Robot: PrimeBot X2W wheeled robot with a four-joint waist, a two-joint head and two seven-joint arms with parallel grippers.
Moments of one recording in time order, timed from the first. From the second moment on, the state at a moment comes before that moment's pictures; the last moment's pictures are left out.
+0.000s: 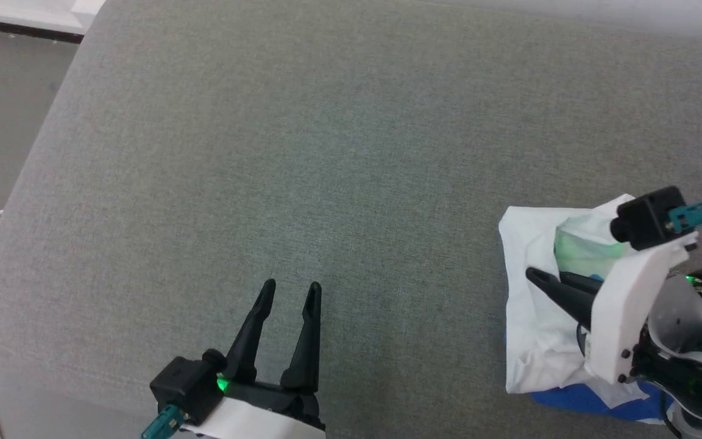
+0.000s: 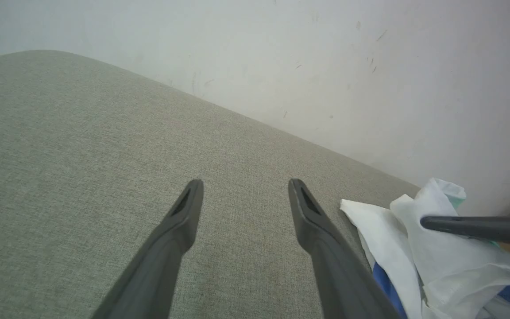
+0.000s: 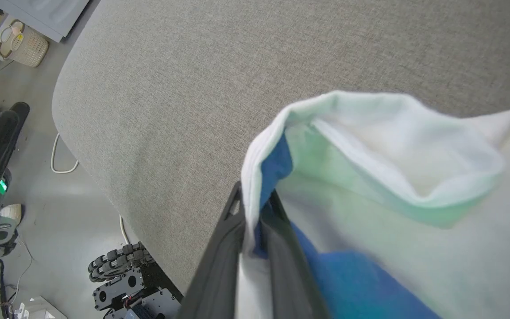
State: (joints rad) left arm 0.07 0.12 -0.36 -0.14 -0.46 0.05 -0.26; right arm -0.16 -0.20 0.03 -0.34 0.59 0.13 1.04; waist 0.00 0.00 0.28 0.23
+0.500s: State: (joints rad) left arm 0.04 0.08 -0.36 -0.11 -0.47 0.02 -0.26; right arm -0.20 -0.17 0.10 -0.15 0.44 0.13 1.07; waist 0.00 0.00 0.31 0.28
